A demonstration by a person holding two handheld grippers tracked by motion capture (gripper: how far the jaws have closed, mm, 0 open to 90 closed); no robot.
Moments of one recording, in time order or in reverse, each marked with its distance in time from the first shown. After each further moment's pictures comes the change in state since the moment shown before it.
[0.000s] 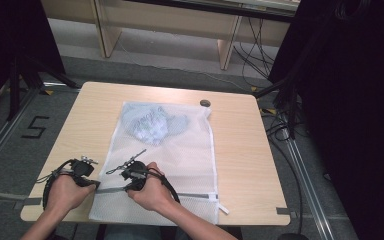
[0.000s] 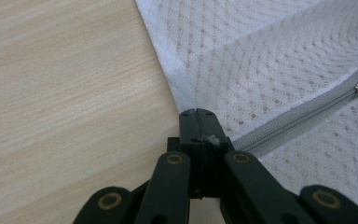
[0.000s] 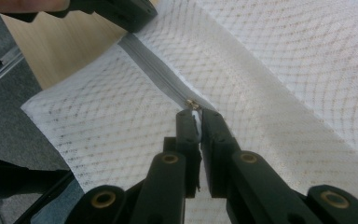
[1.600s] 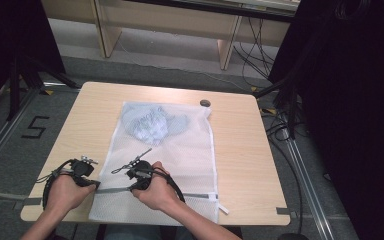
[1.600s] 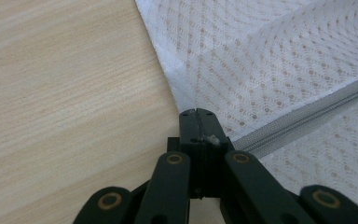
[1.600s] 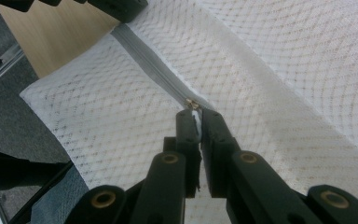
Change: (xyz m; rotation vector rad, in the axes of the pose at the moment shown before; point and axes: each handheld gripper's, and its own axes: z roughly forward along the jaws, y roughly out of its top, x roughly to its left) left arm 0.000 0.000 0.000 -0.004 0.000 -0.005; right arm -0.007 -0.006 -0.010 0.013 0.000 0.010
